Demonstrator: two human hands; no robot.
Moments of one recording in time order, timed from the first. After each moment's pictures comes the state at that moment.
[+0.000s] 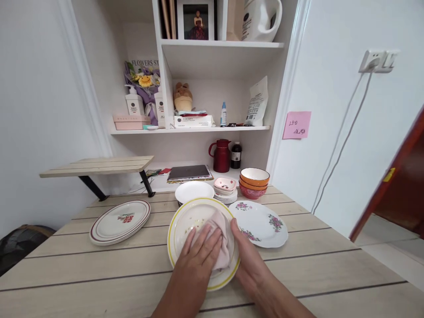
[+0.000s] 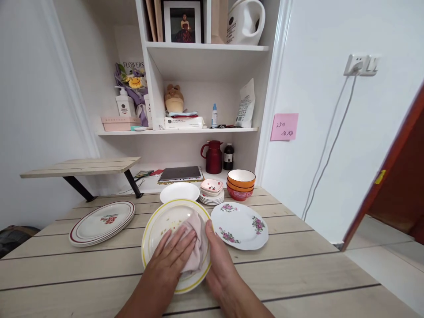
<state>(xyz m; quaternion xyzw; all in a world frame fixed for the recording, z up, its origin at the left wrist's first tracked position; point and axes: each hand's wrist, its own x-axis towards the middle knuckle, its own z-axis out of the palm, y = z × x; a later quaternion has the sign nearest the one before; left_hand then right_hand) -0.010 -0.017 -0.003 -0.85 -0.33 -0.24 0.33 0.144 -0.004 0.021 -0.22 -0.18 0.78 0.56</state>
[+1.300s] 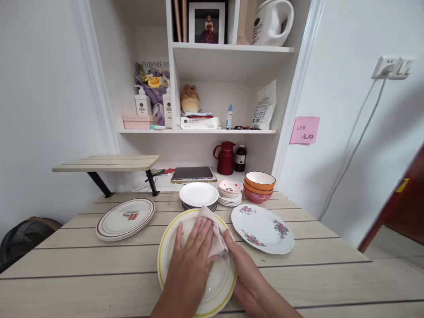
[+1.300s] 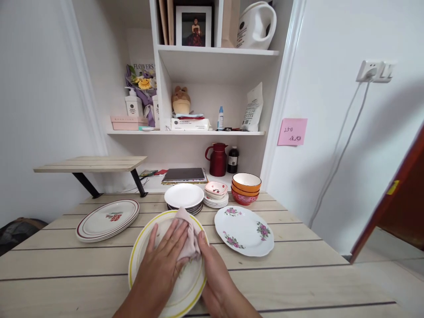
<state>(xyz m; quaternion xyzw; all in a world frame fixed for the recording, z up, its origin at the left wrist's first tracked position) -0.013 -0.017 0.003 -0.80 -0.44 -0.25 0.32 0.127 -0.013 0.008 -0.22 -0.21 0.81 0.51</state>
